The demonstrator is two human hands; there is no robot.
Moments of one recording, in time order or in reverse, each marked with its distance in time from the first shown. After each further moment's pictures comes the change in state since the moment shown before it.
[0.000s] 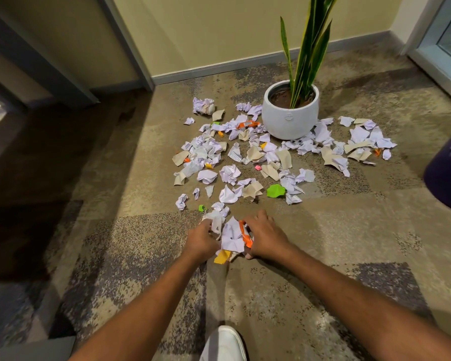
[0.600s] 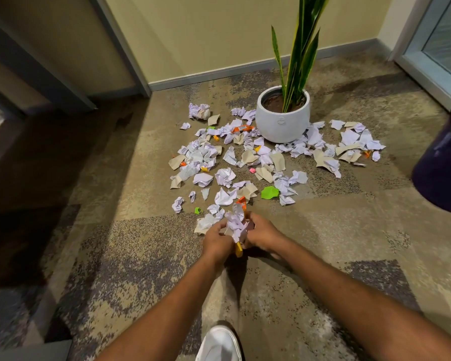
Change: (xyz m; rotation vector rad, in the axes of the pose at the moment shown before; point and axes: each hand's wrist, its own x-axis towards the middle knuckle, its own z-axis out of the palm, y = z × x) left_hand -0.031 0.048 0.037 -0.757 -0.038 -0.222; right_hand -0.003 -0.002 -0.018 0.813 -0.098 0.241
